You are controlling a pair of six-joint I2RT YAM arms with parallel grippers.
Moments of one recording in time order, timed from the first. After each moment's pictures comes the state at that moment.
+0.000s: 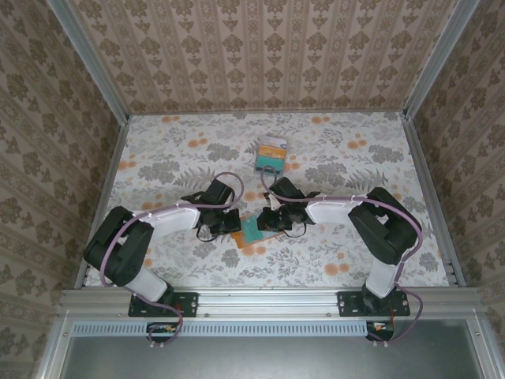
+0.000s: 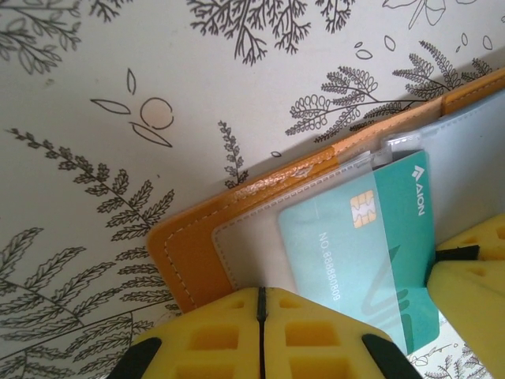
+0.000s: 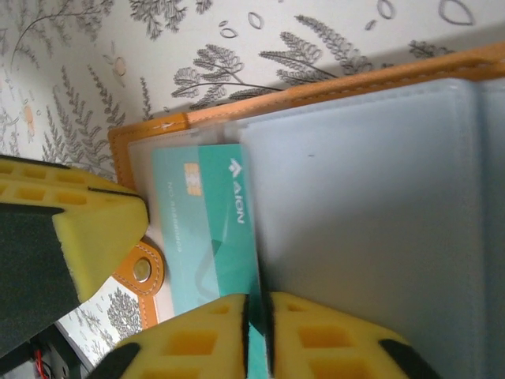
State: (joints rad) left arm -0.65 1.55 0.74 -0.35 0.28 -0.71; right arm 0.68 1.79 0.91 -0.14 -0.43 0.72
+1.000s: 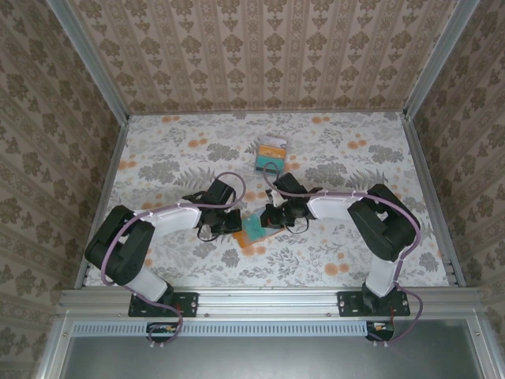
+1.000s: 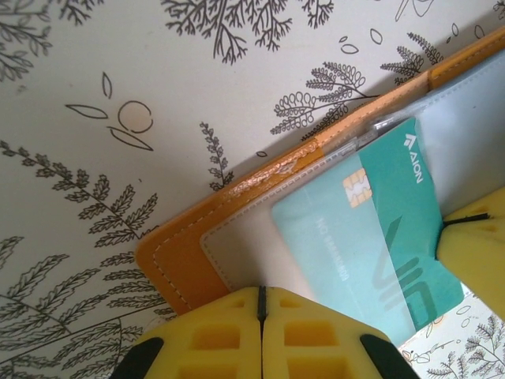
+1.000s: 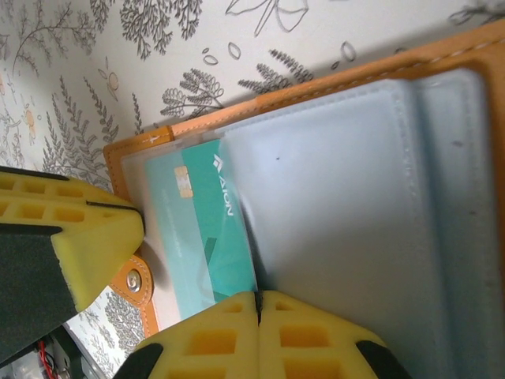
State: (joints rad) left arm -0.66 1.55 0.74 -0.36 0.28 -0.68; right arm 0.63 1.81 0.94 -0.18 -0.48 0.65
